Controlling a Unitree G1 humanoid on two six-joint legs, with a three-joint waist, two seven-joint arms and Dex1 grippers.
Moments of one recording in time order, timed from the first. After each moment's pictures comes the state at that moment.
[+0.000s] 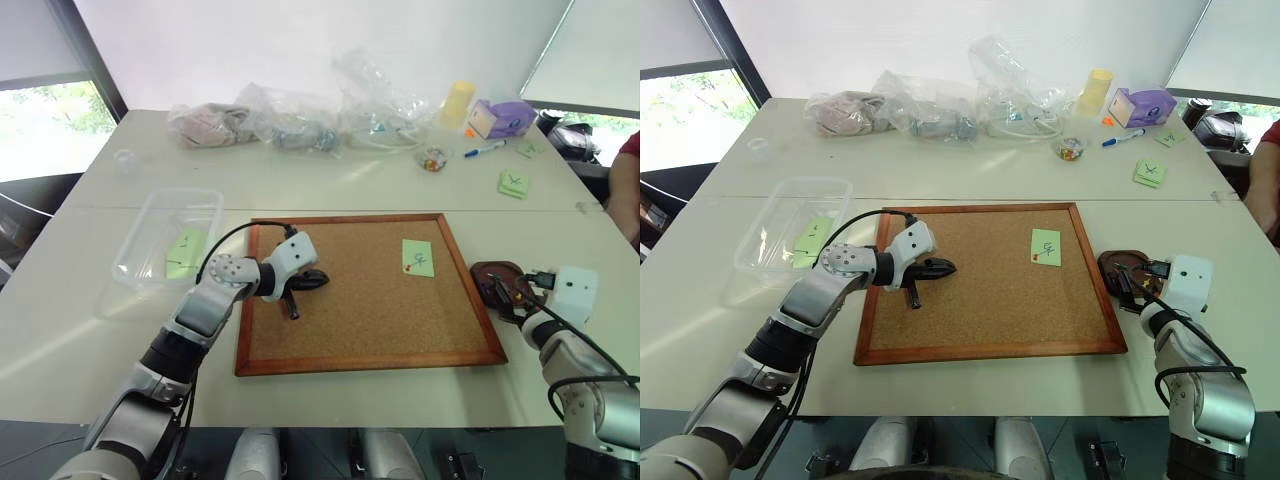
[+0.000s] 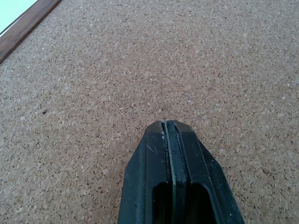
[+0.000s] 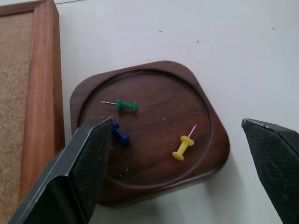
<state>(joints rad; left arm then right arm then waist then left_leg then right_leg) -0.54 0.41 -0.34 0.05 -0.07 0.49 -0.91 0.01 -0.39 -0.46 -0.34 0.37 0.79 0.02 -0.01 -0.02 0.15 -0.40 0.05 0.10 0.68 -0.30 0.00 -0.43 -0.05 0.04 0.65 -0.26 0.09</state>
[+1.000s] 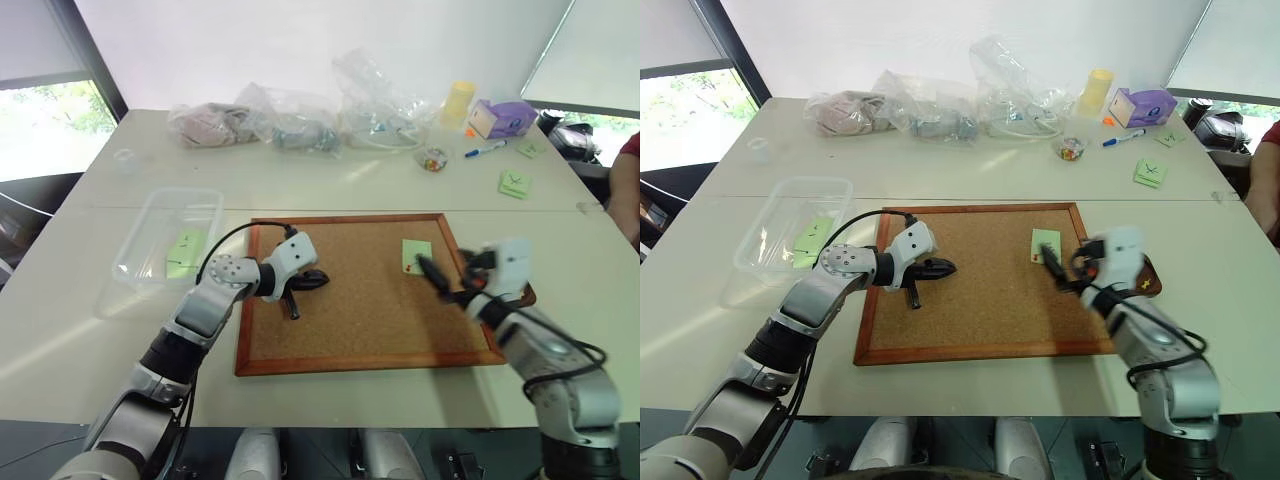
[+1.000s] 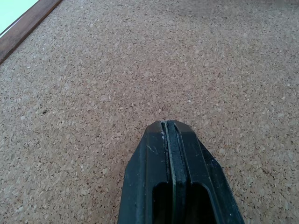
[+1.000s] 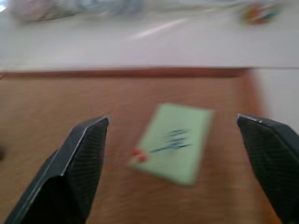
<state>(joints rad) -0.54 0.41 -0.34 0.04 -0.07 0.49 -0.91 -0.05 -0.37 -0.14 -0.45 0.46 0.69 0.27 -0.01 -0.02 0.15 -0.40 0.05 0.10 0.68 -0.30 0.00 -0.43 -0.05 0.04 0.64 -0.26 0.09</state>
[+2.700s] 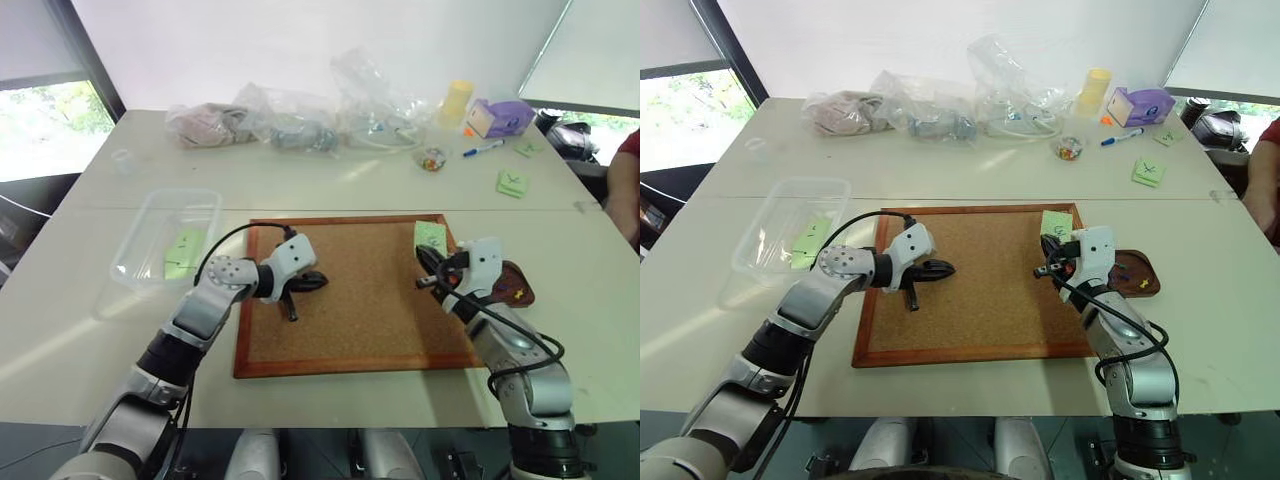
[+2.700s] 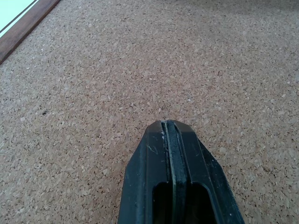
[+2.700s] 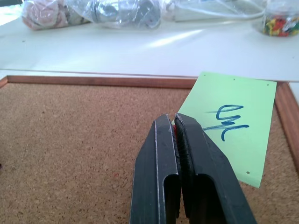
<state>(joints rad) -0.53 0.42 -0.34 0.03 -0.07 0.49 -0.91 -0.08 -0.29 -0.14 -0.33 0.36 0.46 0.29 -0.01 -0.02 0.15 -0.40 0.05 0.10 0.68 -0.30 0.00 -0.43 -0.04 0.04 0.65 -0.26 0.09</state>
